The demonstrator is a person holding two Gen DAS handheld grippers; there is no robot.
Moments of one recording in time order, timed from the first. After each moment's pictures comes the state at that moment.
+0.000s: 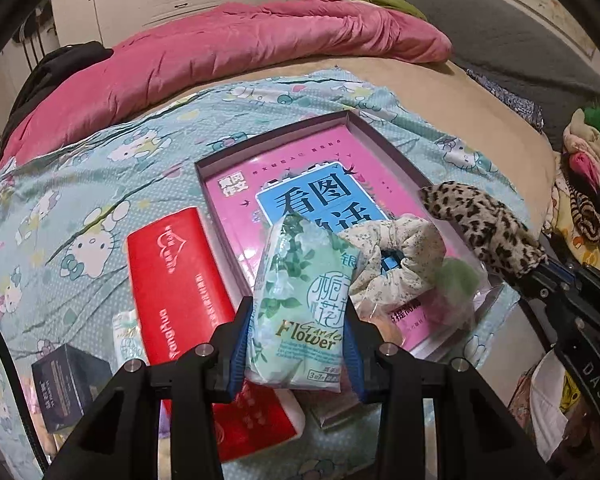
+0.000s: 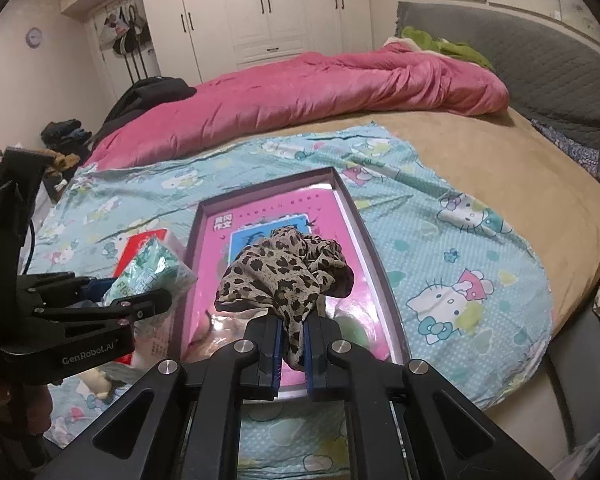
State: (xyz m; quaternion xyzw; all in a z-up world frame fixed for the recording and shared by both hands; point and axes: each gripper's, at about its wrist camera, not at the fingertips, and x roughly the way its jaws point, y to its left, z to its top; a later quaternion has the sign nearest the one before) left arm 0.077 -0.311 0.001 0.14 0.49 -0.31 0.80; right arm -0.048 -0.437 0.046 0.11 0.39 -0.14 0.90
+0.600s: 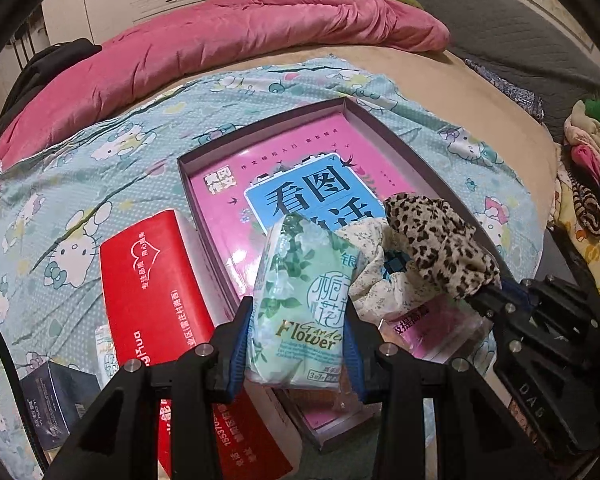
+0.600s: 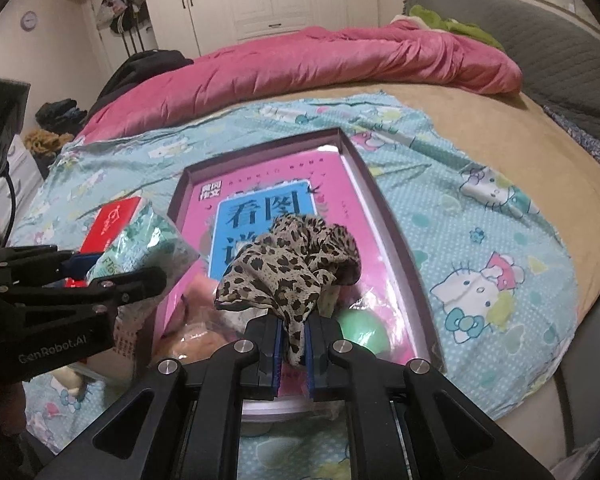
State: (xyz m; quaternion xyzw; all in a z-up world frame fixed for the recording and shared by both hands) left arm 0.088 -0.327 -0.018 0.15 0.50 -0.32 0.79; right arm -0.020 -0.442 -0.006 0.10 0.43 -0.13 0.89
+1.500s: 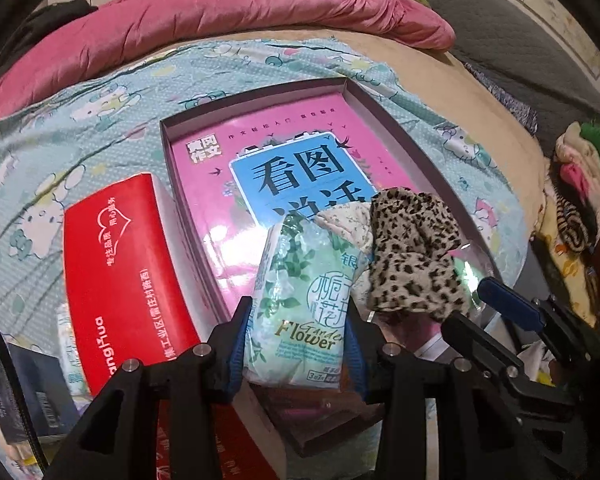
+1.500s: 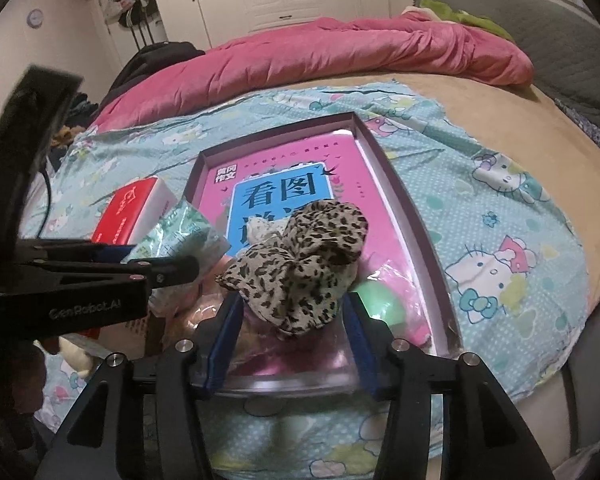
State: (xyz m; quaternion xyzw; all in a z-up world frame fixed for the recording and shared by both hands) left arm 0.102 -0.324 -0.038 0.09 0.55 -0.33 0.76; right arm -0.033 -0.436 -0.003 0.12 0.44 -0.11 0.88
